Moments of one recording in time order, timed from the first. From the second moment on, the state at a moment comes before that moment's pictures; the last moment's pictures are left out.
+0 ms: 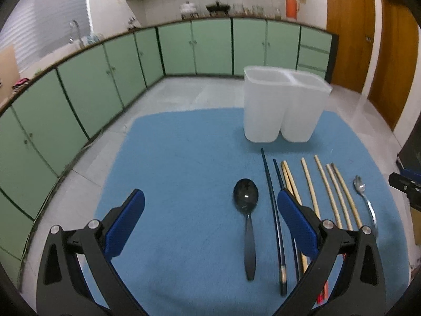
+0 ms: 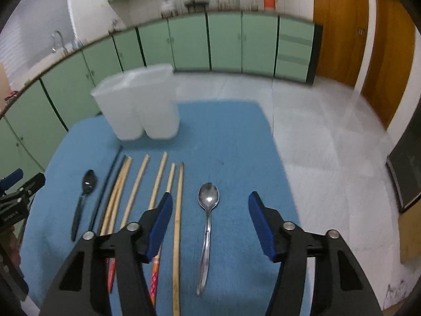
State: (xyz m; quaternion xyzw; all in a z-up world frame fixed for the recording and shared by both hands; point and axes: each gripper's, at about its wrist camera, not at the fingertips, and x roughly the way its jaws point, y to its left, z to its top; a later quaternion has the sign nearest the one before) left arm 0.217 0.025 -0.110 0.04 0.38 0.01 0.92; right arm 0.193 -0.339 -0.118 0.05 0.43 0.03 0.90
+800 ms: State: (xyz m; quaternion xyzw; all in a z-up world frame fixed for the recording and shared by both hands) left arm 0.286 0.011 -0.187 0.02 0.48 -0.02 0.87; right arm 0.258 -0.337 -0.178 0.06 0.52 0.03 0.85
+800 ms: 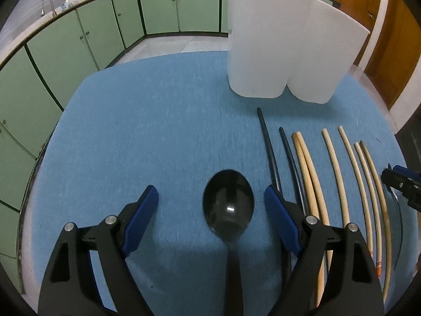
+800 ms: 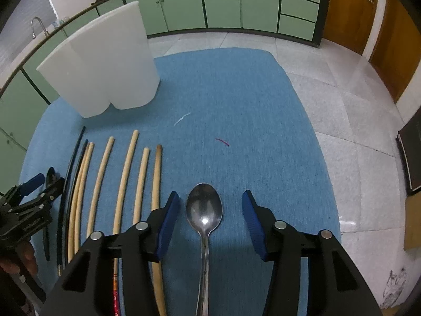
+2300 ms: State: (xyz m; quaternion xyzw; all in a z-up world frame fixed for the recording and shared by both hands) left arm 0.284 -0.018 -0.012 -0.07 0.15 -0.10 0.98; right arm 0.269 -0.320 0.018 0.08 0.22 0.16 0.96
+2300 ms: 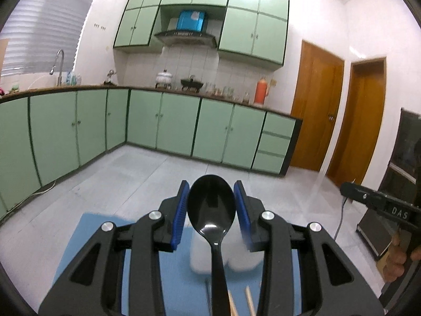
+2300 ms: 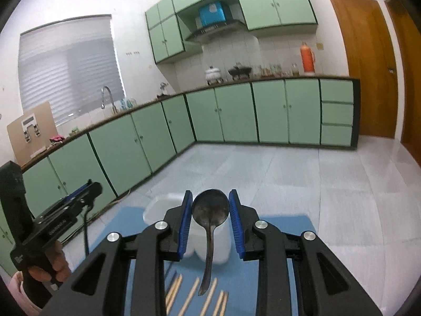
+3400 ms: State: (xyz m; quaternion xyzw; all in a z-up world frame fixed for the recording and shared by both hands) left arm 0.406 -0.033 -0.071 -0.09 0.13 -0.12 0.98; right arm 0.396 -0.265 -0.039 0.05 0.23 0.16 0.96
